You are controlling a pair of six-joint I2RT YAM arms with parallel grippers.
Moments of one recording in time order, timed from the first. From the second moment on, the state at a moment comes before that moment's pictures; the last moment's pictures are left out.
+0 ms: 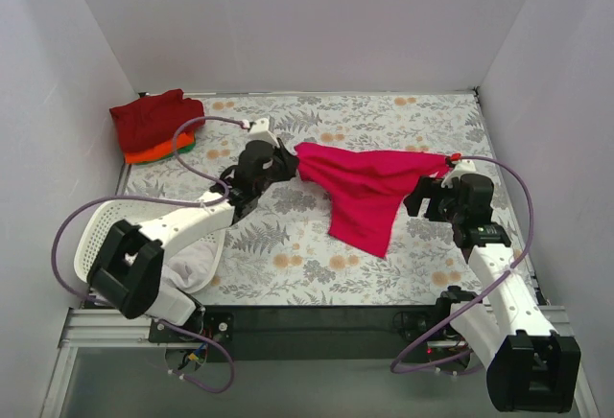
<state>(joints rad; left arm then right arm) -0.65 1.51 0.90 0.22 -0.15 -0.61 0.02 0.86 0.52 -0.23 -0.25 0.20</state>
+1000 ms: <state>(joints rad) -0.49 1.40 0.82 0.14 -0.23 -0.57 0.94 1.34 0.55 0.00 0.04 0.51</state>
